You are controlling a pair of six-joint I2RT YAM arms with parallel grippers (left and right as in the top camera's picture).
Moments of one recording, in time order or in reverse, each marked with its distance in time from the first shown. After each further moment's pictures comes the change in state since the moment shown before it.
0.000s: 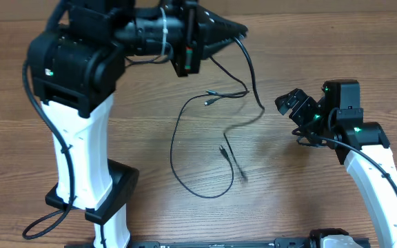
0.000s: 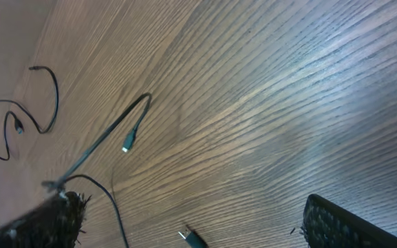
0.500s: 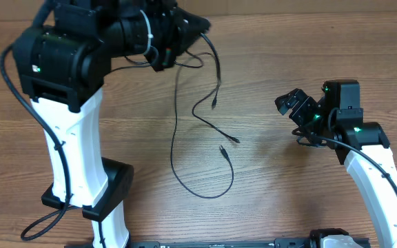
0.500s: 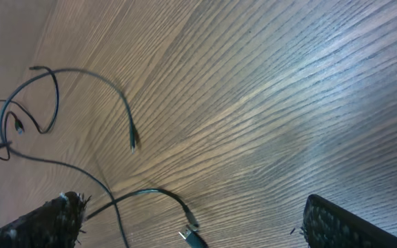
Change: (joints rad) left arm 0.047 0.000 0.000 -0.158 -0.230 0.333; right arm 0.000 0.000 0.000 0.000 0.000 0.000
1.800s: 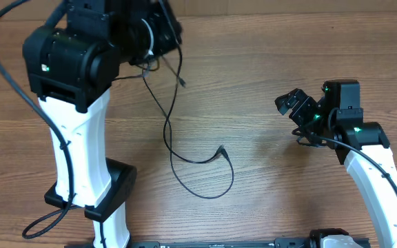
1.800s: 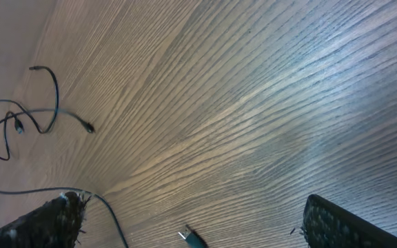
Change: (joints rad) left arm -0.039 0.006 -0.014 -0.108 -0.424 0.753; right arm 0.000 0.000 0.000 0.000 0.000 0.000
